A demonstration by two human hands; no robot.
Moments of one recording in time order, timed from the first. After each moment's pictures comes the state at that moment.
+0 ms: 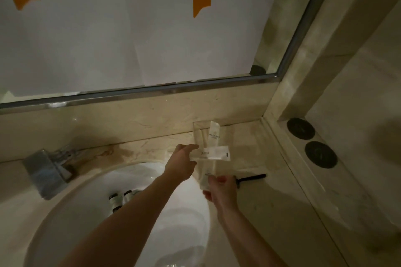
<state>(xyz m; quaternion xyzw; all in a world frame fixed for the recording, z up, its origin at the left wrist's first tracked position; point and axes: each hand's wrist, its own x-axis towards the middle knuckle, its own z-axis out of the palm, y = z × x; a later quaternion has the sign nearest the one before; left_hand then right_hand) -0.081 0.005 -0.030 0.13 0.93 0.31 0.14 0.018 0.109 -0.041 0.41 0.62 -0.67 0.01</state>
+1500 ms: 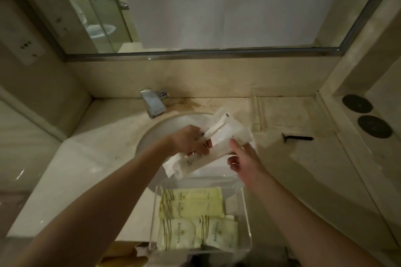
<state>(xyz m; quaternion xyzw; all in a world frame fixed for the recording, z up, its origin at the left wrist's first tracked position) 0.077 -0.164 0.073 0.07 0.86 0.40 0.31 0.124 0.023 0.006 0.21 0.56 -0.79 0.16</state>
